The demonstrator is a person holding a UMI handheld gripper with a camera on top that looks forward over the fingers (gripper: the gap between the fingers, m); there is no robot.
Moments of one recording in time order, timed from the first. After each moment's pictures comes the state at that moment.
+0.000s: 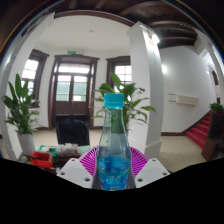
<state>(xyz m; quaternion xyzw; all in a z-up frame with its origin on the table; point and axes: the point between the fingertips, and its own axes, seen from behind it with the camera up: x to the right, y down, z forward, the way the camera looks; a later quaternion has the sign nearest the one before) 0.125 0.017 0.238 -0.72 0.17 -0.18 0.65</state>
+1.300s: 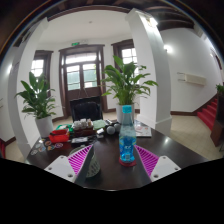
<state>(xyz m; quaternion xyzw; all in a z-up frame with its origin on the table) 0.078 -0.099 0.154 -0.78 0.16 -0.07 0.60</state>
